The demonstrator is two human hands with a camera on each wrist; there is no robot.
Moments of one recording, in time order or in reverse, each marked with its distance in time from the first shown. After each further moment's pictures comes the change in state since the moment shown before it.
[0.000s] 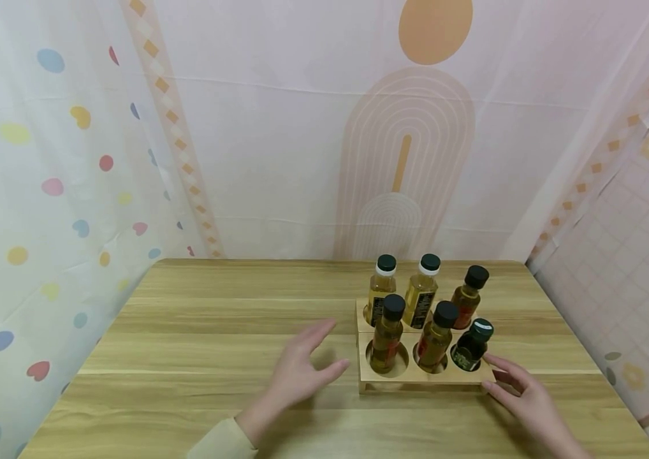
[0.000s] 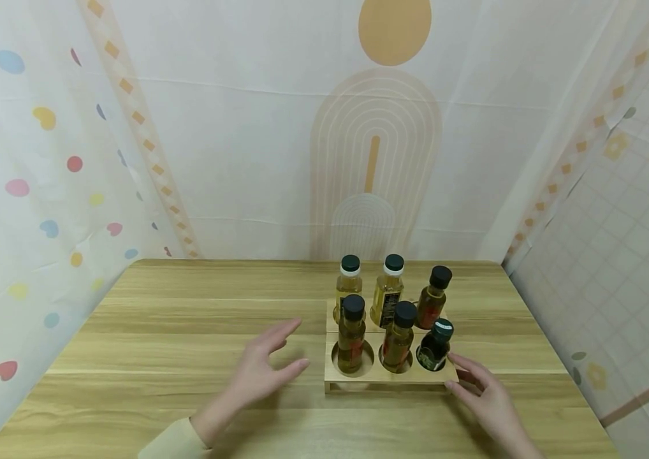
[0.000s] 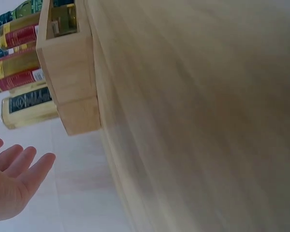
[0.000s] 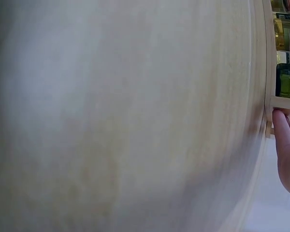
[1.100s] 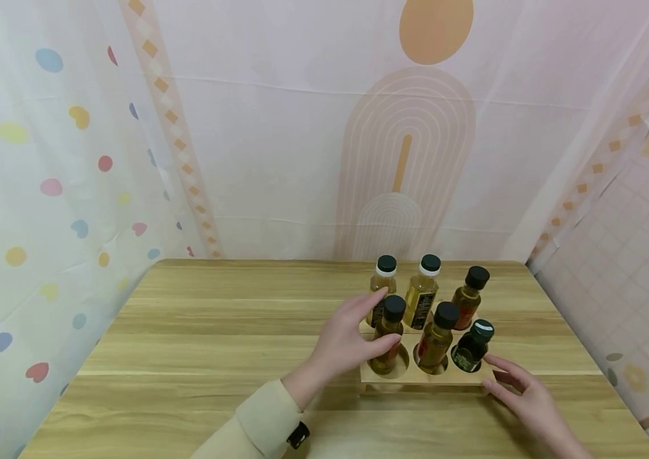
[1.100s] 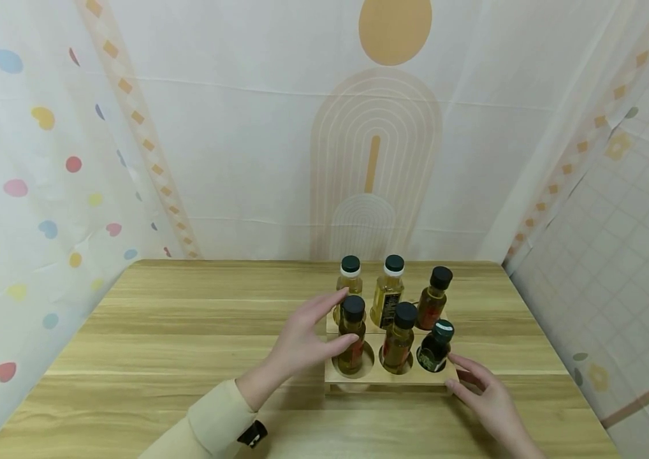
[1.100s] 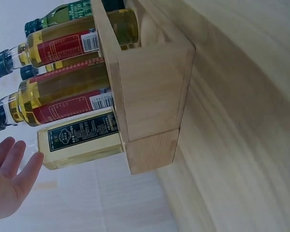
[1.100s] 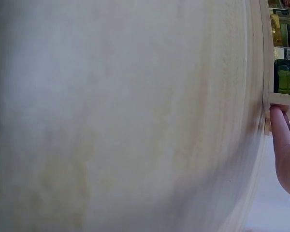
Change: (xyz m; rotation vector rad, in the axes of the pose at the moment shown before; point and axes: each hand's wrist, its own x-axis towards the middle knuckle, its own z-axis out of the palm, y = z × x) left_hand 0.062 0.054 0.026 0.037 0.001 0.241; right_hand 0.002 0.000 0.000 -0.018 0.022 0.025
